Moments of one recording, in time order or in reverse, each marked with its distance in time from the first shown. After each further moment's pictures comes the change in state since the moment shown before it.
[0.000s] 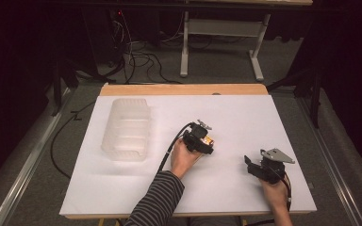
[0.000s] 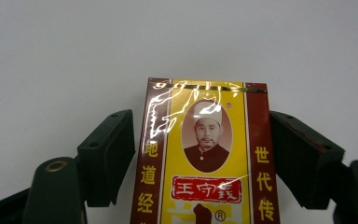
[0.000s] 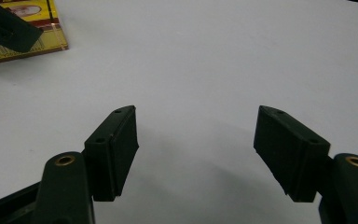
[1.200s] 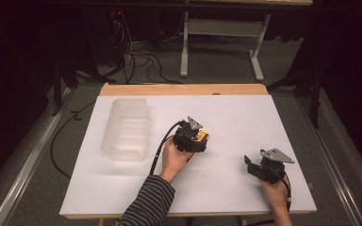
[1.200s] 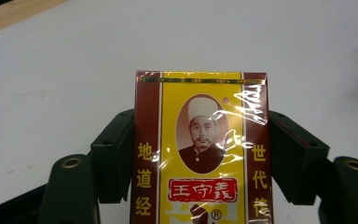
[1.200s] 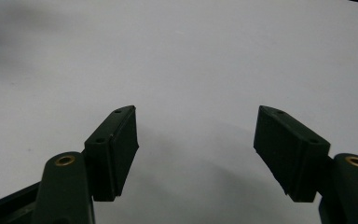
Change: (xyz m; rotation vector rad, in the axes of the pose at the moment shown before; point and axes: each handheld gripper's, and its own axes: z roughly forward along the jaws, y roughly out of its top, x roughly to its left) left arm 0.008 -0.009 -0.060 -0.164 0.007 0.005; right arm 0.000 0.000 0.000 0.002 -0.004 -0.002
